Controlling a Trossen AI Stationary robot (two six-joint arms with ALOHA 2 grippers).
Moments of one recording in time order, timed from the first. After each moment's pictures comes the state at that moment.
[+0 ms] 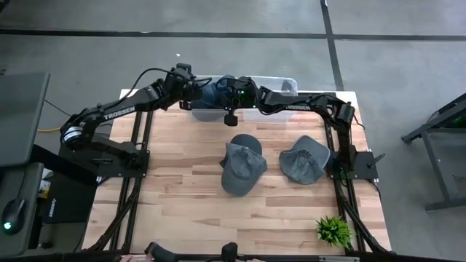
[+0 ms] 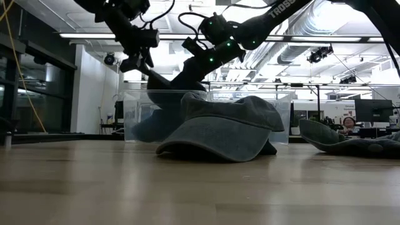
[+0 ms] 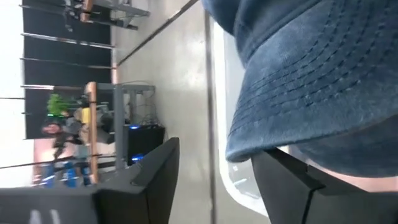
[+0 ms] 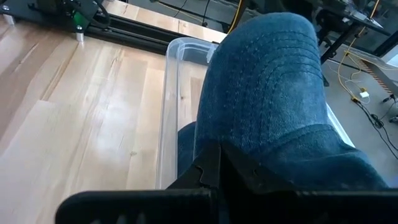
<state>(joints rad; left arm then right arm) 0.60 1.28 1.05 -0.31 -0.46 1.08 -0.43 2.00 1.49 0.10 -0.16 -0.44</state>
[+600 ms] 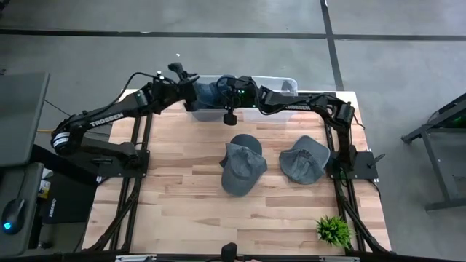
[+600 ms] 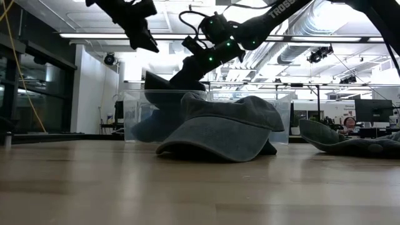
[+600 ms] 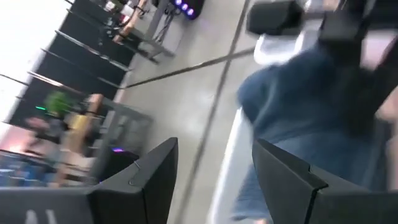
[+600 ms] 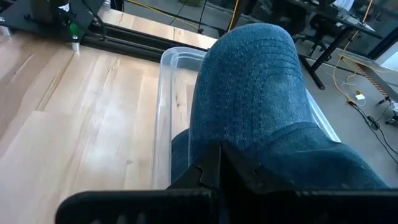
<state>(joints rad) 0.51 1.15 1.05 -0.25 -0.40 0.74 -0.43 2.00 1.49 0.14 -0.16 -0.42</state>
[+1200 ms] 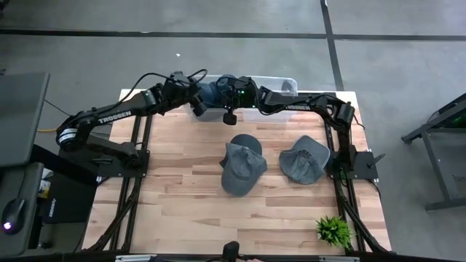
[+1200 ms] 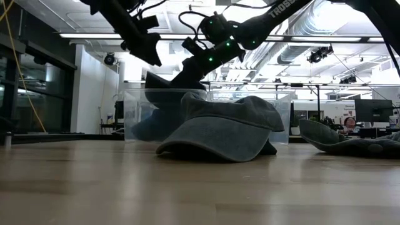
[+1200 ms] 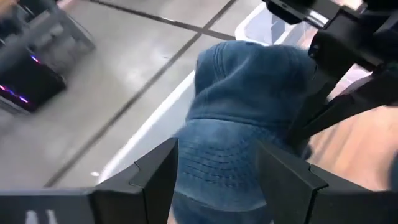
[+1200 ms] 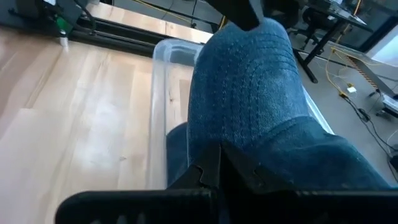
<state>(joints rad) 0.51 1.23 1.05 -0.36 -0.36 0.13 -0.43 2.00 1.49 0.12 -0.12 -0.42</state>
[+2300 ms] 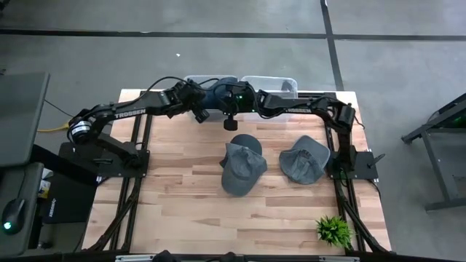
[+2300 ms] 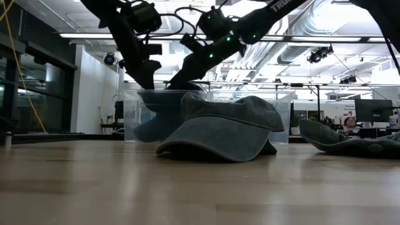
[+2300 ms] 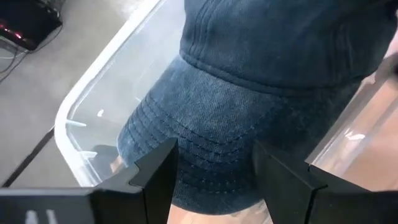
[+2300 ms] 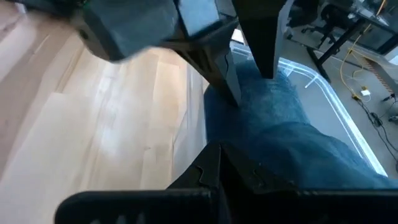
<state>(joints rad) 0.51 1.39 1.05 -0.51 -0.43 0.03 -0.37 1.97 1.48 0.04 -0.12 -0.46</state>
